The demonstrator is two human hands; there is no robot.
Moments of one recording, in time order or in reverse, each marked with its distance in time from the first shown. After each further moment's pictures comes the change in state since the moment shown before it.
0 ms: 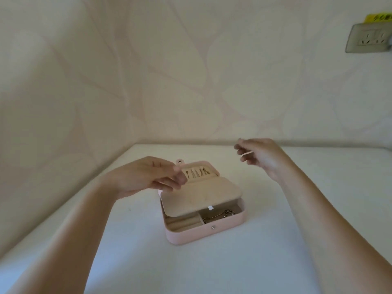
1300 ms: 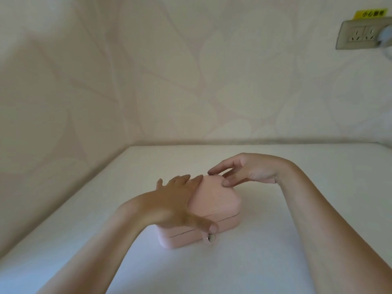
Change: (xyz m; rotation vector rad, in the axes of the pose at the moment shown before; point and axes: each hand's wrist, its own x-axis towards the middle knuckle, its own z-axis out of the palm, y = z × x) left_hand 0.000 0.028 0.084 0.930 -0.053 -0.283; right_hand -0.010 0.002 -0.005 -0.284 -0.705 0.104
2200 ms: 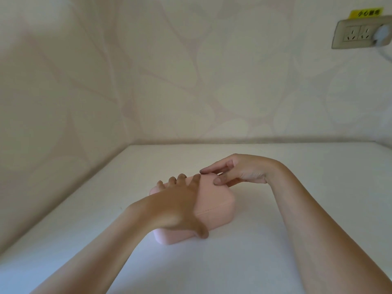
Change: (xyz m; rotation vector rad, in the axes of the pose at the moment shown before) left_hand 0.016 0.009 0.018 0.199 0.112 -0.016; right_hand 0.004 0.002 0.006 0.054 -0.015 0.000
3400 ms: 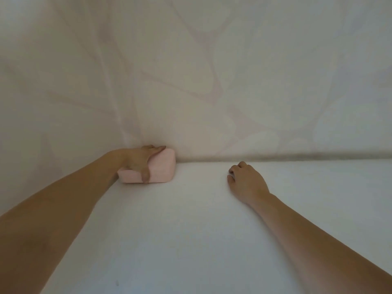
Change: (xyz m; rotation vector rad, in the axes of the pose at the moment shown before) left_hand 0.204 -0.225 -0.081 -0.074 -0.044 -0.111; right_hand 0.165 0.059 -0.035 -0.882 0.788 0.102
